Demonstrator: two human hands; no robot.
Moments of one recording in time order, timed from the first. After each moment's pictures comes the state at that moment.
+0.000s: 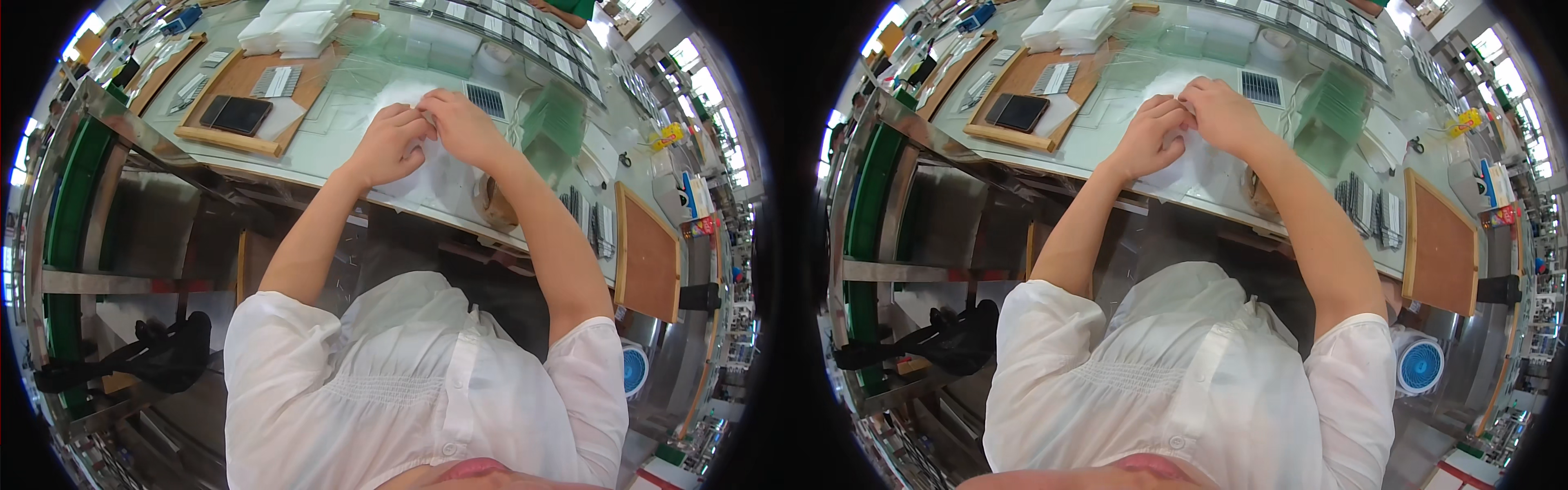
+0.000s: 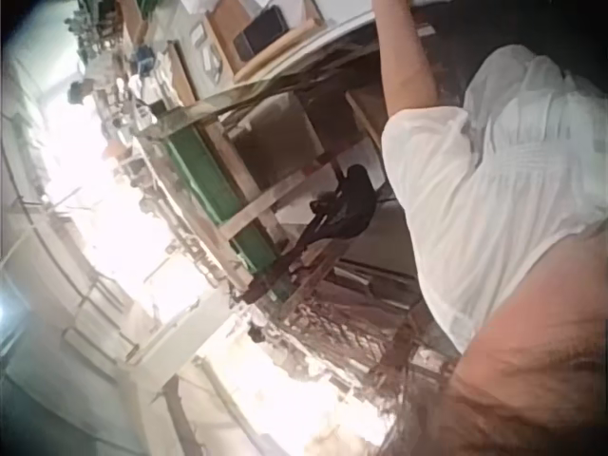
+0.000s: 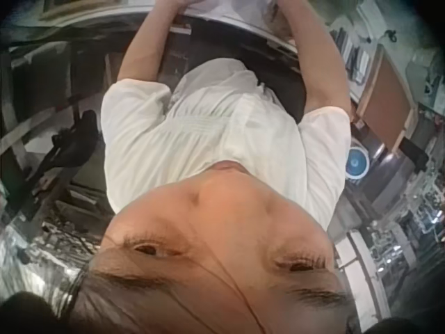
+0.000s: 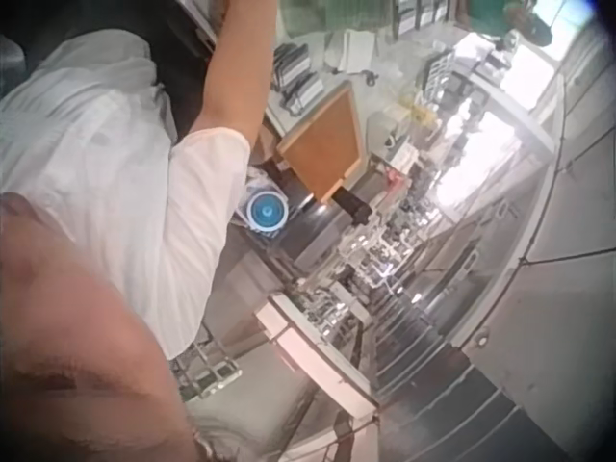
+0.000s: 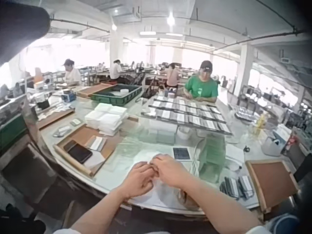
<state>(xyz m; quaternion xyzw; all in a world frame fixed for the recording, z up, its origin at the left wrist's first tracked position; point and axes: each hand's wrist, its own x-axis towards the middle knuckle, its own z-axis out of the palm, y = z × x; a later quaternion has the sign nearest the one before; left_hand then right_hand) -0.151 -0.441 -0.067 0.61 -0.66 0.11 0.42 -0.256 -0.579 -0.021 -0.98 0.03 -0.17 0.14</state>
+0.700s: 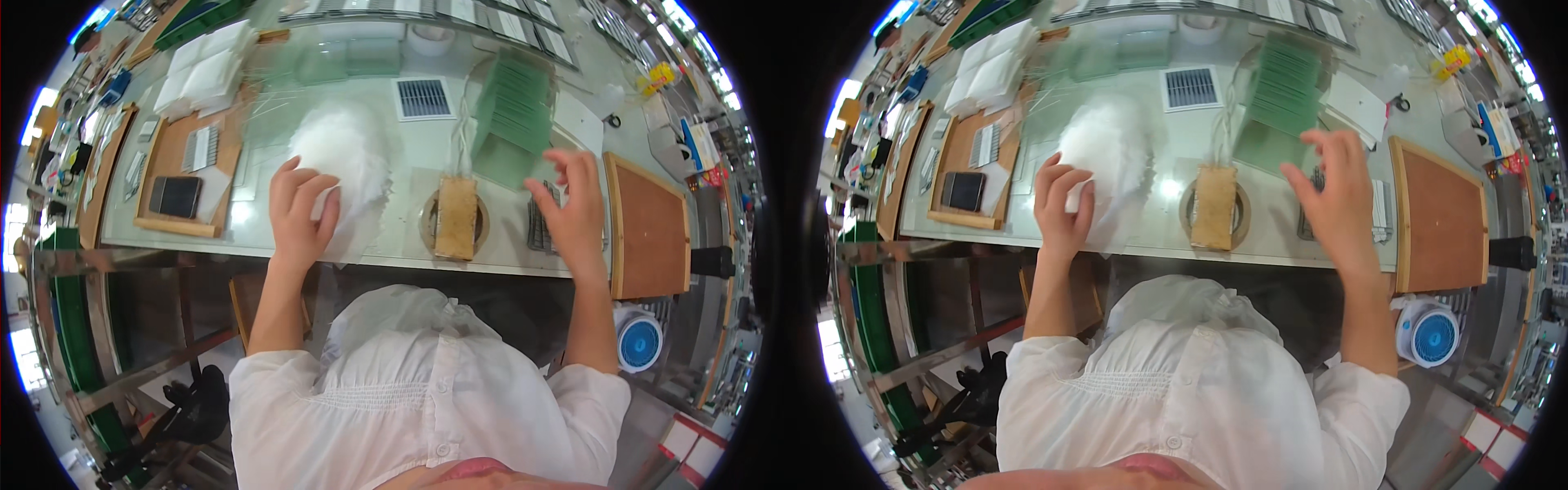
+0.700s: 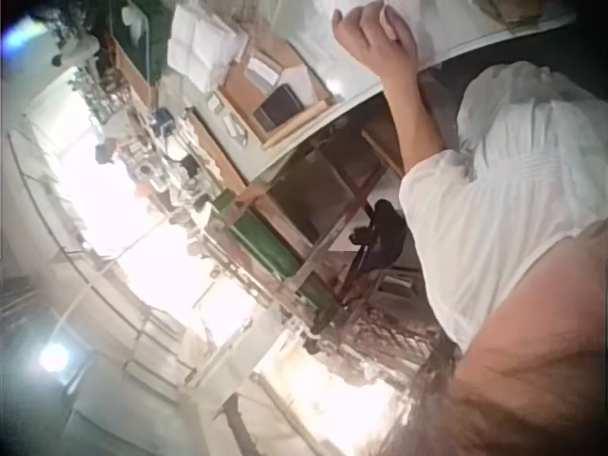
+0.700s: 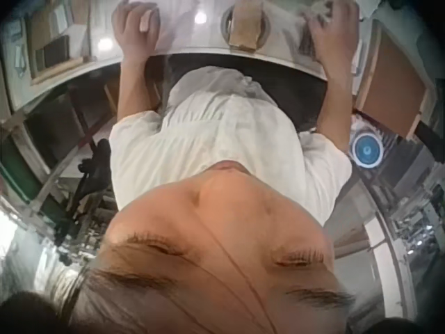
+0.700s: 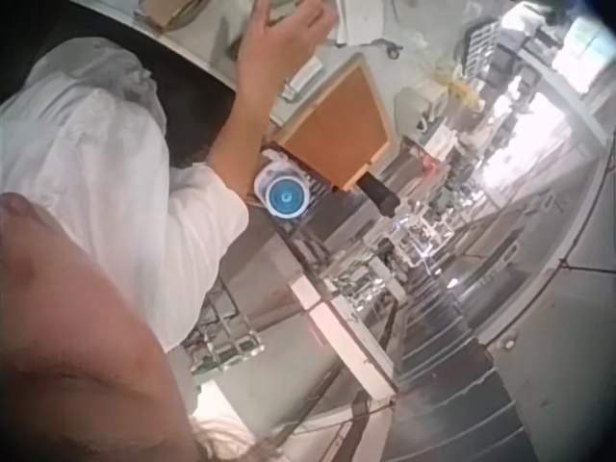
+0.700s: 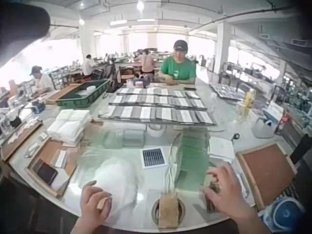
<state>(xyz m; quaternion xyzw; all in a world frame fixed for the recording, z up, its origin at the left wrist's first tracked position) -0.173 -0.443 -0.050 0.65 -0.61 0.18 0.42 -0.436 -0.639 0.025 -0.91 0.29 -0.28 0.14</state>
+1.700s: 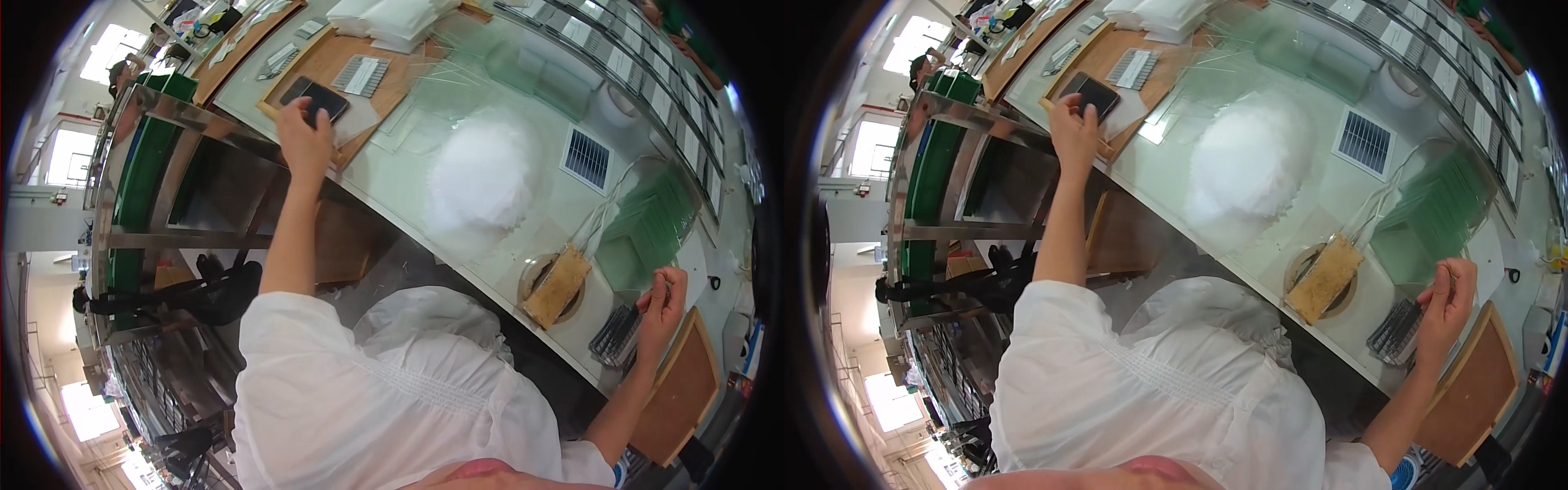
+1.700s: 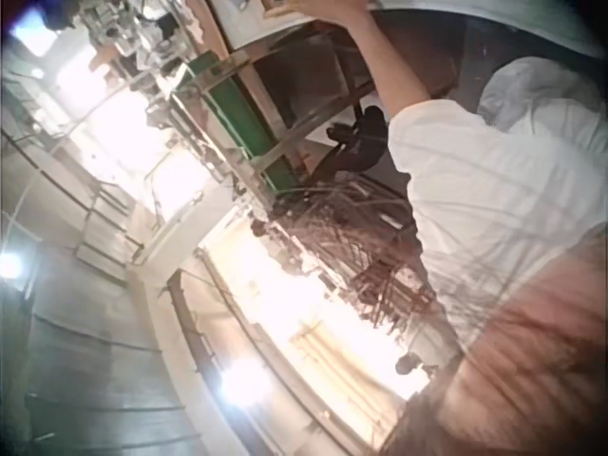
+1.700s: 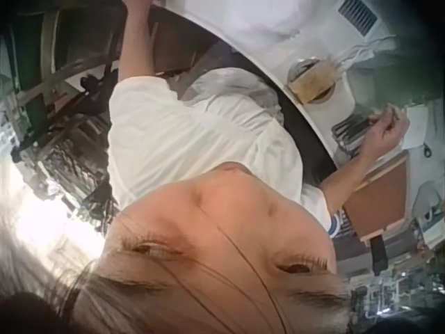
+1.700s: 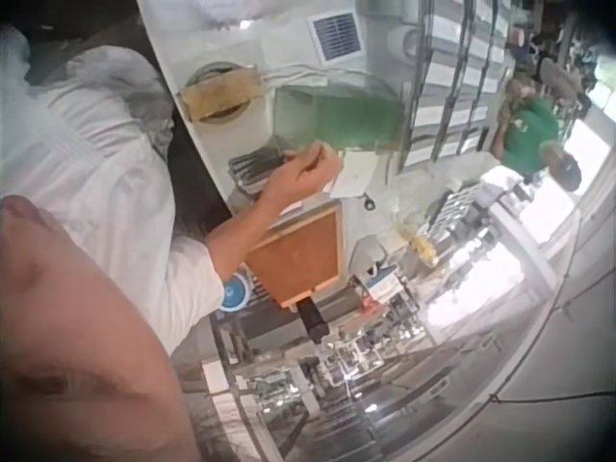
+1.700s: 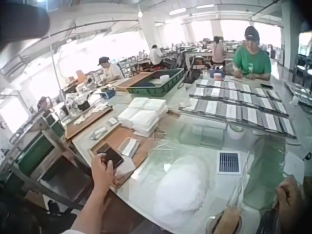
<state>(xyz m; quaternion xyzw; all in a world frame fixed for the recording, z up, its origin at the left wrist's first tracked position) -0.041 -0.325 -0.062 0.89 -0.17 0.32 0.27 -0.427 -0.708 -0.017 -0.82 0.29 -0.28 0.42</state>
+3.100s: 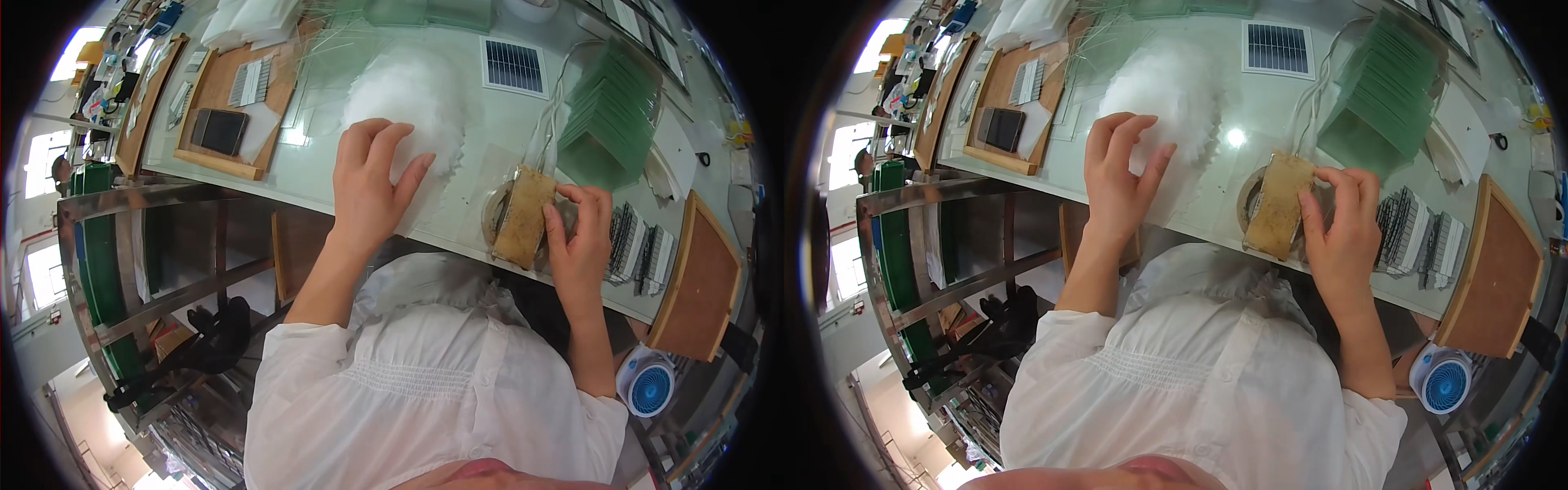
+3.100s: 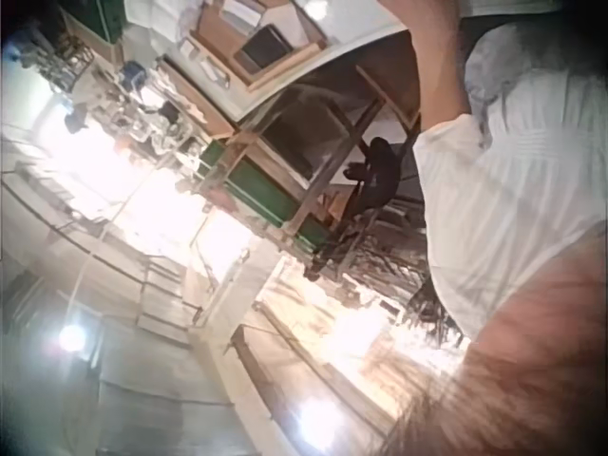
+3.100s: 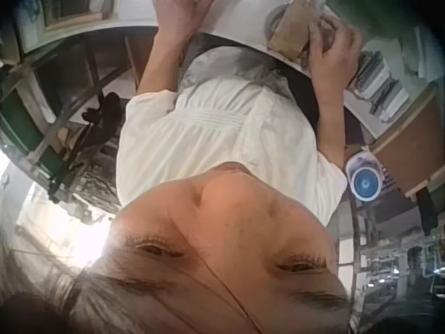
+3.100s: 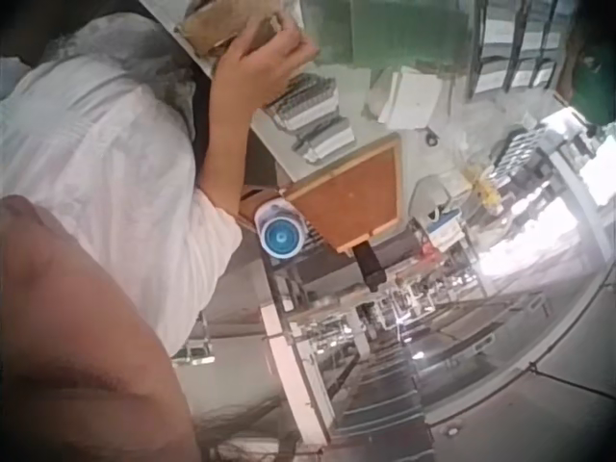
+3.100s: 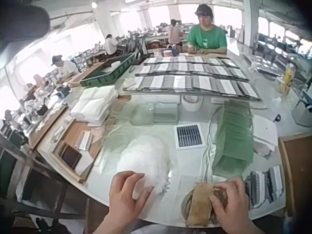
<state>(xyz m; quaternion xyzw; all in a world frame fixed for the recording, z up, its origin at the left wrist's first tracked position) -0.203 -0.454 -0.053 0.80 -0.46 0.12 0.36 -0.408 -0.609 -0.041 -0.89 0.29 -0.25 0.26</state>
